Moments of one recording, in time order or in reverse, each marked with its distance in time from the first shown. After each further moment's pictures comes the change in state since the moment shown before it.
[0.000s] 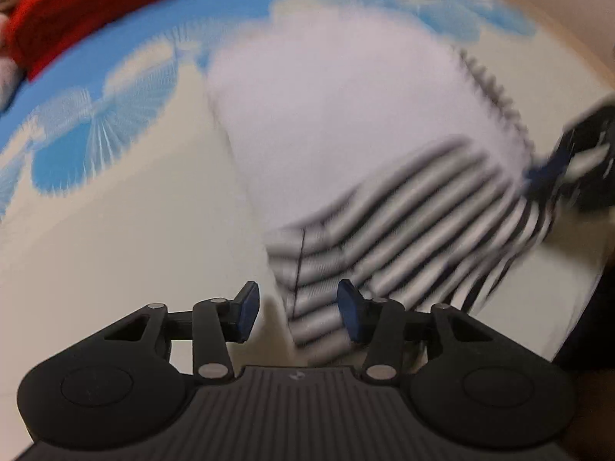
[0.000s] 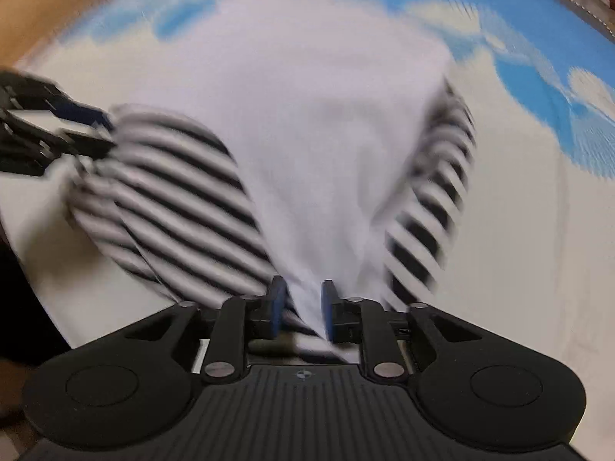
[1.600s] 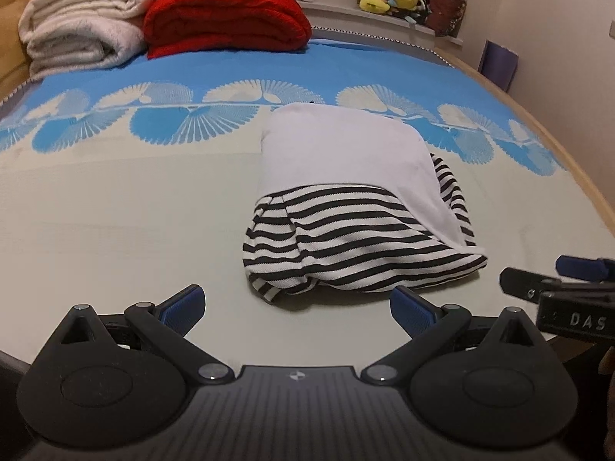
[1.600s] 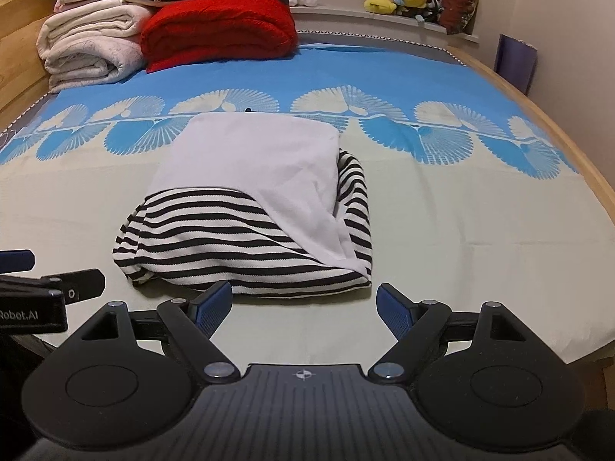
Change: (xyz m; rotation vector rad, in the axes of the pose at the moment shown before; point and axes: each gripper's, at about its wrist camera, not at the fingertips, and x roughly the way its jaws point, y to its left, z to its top) left arm -0.131 -0.080 -0.072 -0.447 -0.263 0.096; right arm -0.131 0.117 -0.085 0.313 -0.353 -0.321
